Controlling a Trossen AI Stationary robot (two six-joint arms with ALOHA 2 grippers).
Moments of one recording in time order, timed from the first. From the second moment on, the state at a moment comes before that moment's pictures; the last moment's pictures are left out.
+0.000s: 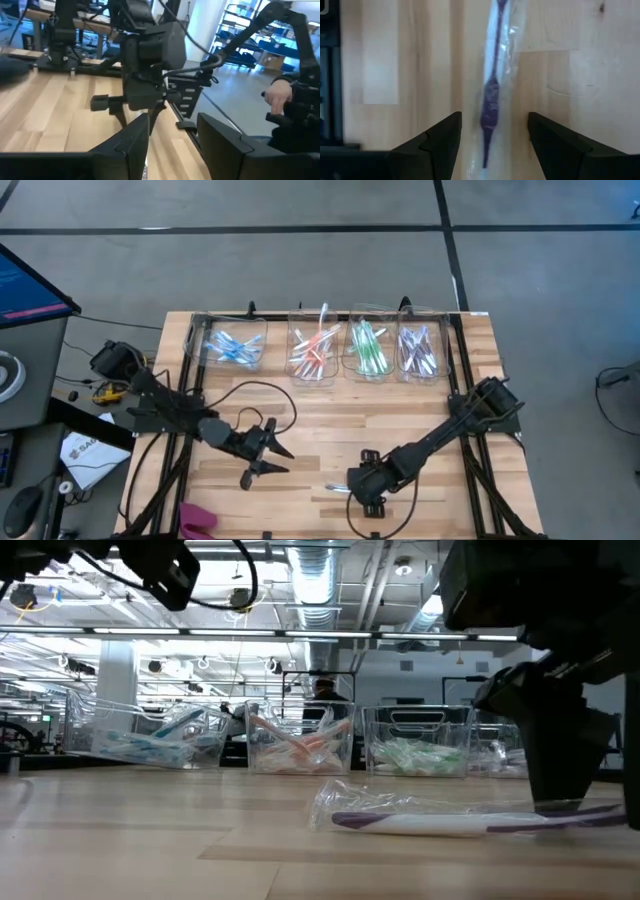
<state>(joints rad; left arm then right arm) -0.55 1.37 0.44 0.89 -0.25 -0.24 0.60 1.96 1.16 -0.40 0.03 0.63</state>
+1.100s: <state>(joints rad) -0.63 1.57 0.44 1.07 -0.31 -0.42 0.56 1.98 1.44 -0.97 0.17 0.67</state>
